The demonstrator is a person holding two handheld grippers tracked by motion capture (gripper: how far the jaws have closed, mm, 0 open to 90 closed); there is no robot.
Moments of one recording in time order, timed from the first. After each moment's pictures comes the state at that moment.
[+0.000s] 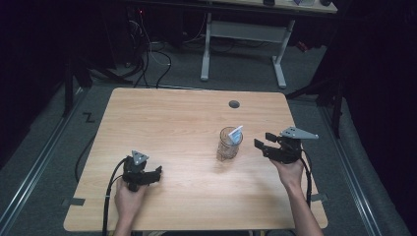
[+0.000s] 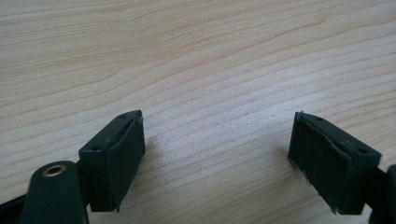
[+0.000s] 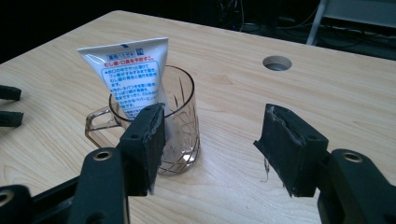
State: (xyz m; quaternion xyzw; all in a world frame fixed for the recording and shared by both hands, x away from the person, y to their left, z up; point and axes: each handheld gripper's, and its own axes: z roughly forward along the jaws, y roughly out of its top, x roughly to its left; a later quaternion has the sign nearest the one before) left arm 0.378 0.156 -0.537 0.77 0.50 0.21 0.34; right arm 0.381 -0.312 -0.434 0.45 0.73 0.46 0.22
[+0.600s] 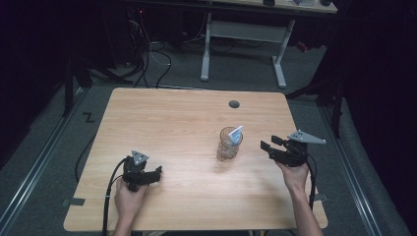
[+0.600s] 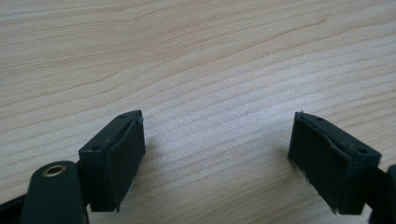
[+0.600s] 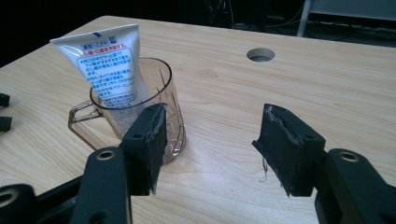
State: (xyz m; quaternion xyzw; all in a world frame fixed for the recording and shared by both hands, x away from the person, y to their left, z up) left arm 0.378 0.156 -0.537 0.77 0.50 0.21 0.34; right arm 0.374 -0.331 -0.444 0.48 0.71 0.46 0.22
